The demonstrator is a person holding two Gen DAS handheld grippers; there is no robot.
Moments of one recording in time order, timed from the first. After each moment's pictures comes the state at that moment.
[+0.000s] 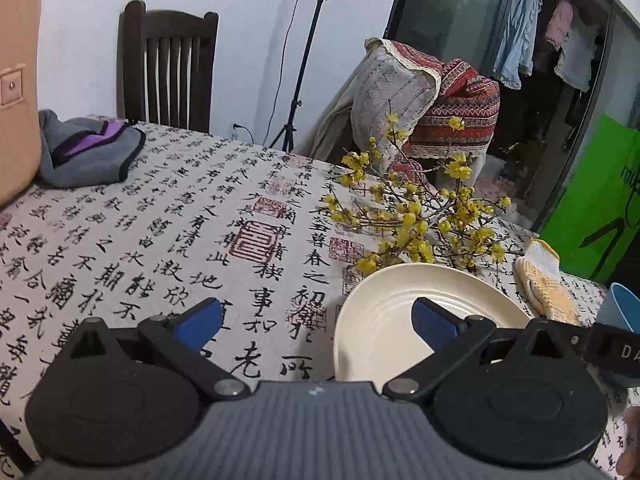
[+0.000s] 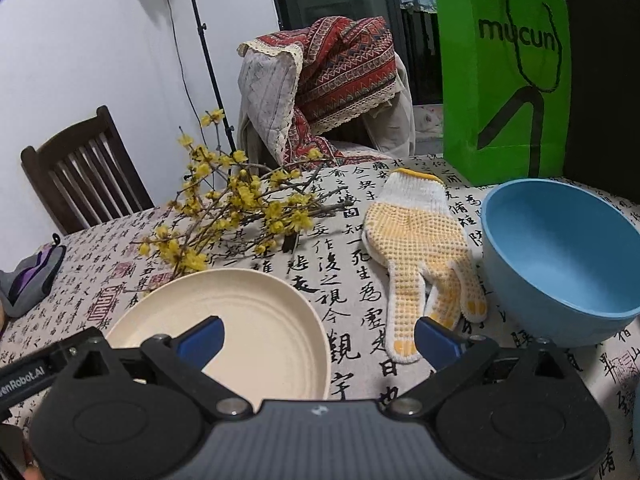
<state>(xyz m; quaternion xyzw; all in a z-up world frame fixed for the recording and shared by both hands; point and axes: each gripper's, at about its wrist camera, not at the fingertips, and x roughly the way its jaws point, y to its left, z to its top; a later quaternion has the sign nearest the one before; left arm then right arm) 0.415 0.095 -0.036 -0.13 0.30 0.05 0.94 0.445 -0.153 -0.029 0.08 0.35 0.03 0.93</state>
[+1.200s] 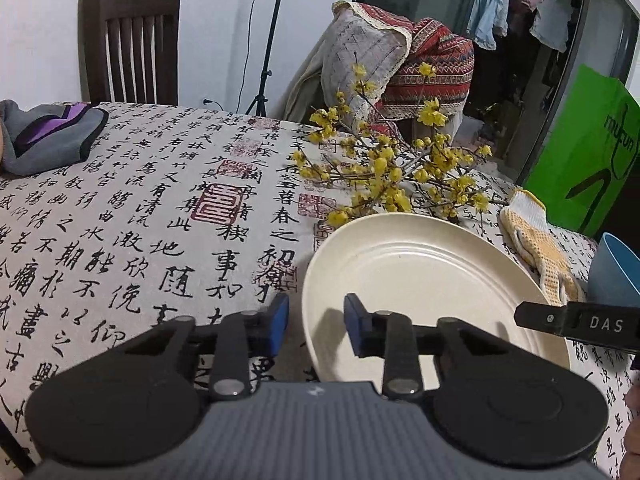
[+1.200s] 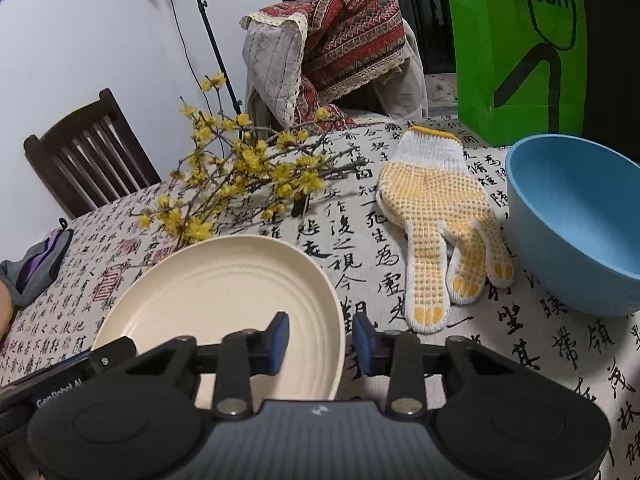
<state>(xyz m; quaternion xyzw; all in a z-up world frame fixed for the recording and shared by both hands) 0.423 0.080 -0.054 -0.11 0.34 0.00 0.93 0.454 -0.154 -0.050 0.10 0.39 0.05 0.91</state>
